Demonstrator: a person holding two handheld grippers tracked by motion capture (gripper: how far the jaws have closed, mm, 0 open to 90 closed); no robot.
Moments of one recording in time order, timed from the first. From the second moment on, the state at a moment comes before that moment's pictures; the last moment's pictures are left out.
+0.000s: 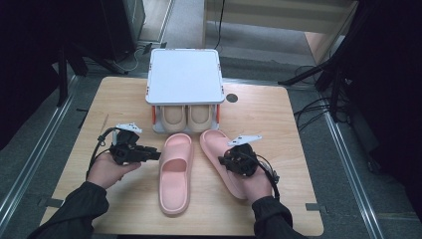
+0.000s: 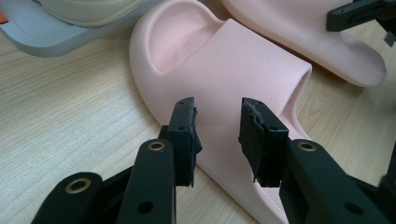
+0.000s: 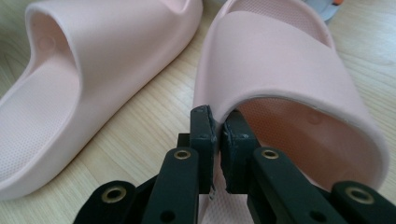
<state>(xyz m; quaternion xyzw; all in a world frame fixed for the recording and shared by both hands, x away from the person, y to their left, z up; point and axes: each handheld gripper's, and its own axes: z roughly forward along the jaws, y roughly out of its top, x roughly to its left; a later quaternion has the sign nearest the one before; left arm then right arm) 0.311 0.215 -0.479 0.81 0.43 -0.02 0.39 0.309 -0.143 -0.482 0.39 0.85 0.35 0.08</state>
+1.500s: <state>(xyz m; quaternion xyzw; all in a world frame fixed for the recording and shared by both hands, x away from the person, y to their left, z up) 0.311 0.219 -0.483 0.82 0.42 0.00 0.39 0.301 -0.163 -0.459 0.38 0.82 0.42 0.06</state>
